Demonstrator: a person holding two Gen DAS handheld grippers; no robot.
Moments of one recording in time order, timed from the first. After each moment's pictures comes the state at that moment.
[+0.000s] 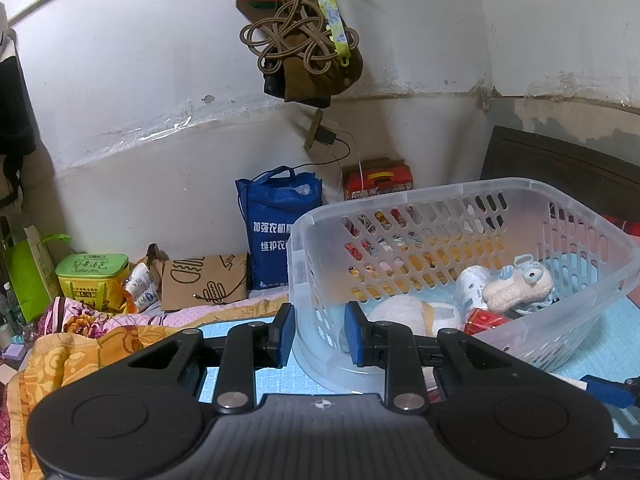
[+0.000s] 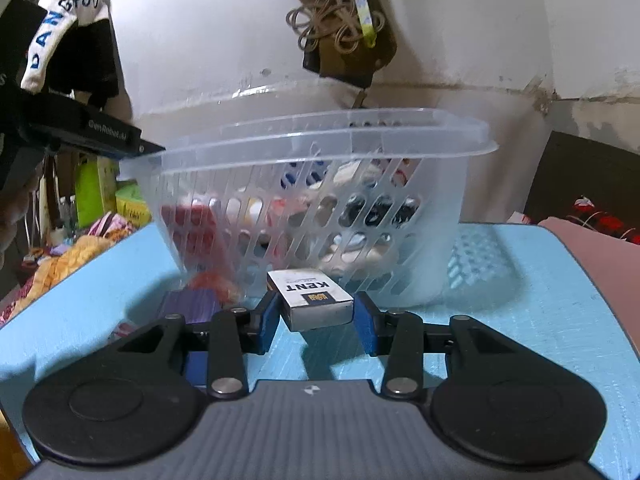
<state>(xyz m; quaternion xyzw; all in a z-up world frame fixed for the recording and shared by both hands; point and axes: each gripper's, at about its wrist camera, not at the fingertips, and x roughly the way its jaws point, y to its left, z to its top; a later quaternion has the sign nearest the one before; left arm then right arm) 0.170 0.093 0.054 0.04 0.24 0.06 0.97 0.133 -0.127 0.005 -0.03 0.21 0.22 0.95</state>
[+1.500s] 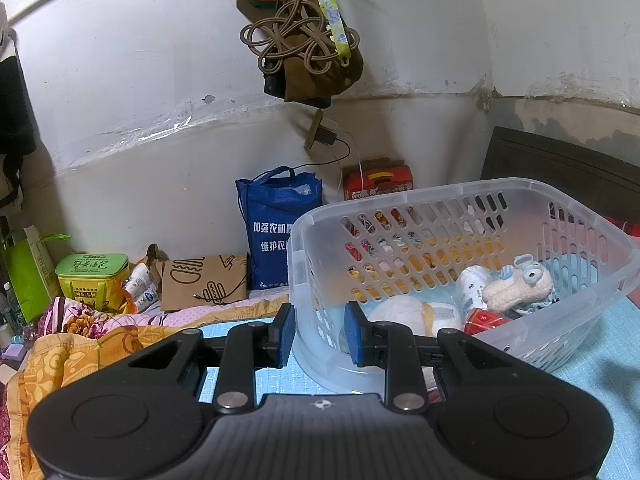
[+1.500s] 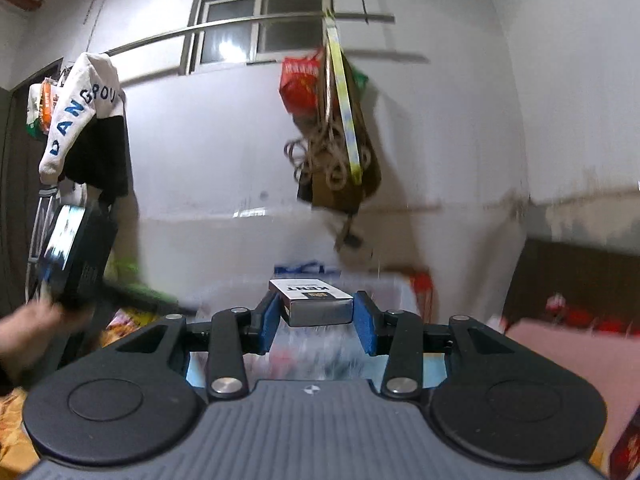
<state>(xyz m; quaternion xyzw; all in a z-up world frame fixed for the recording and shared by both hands) 0.170 0.094 0.056 0.04 0.24 0.06 0.97 0.073 -0.151 0.107 -0.02 0.04 0.20 0.98</state>
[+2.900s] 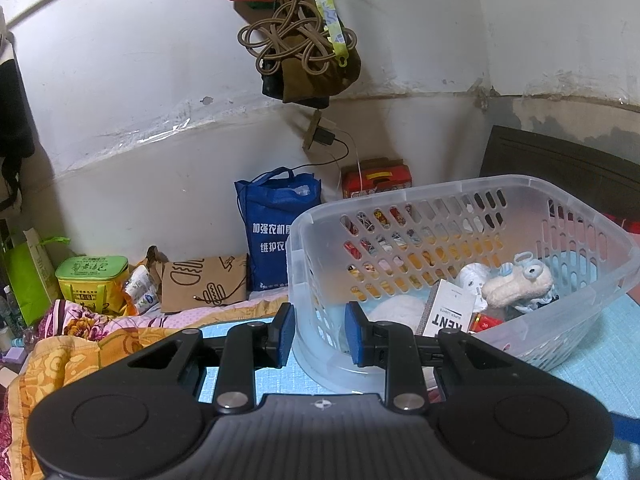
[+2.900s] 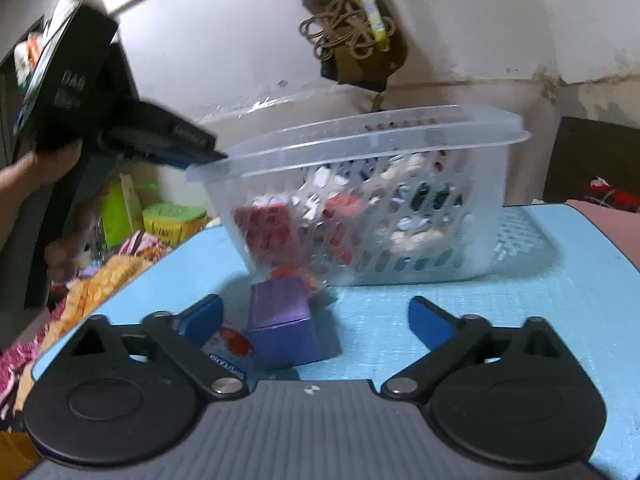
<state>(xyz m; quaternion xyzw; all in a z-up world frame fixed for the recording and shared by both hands) 0.169 0.093 0.053 0.04 0.24 0.06 0.97 0.094 -0.093 0.003 0.01 0.21 0.24 0.95</state>
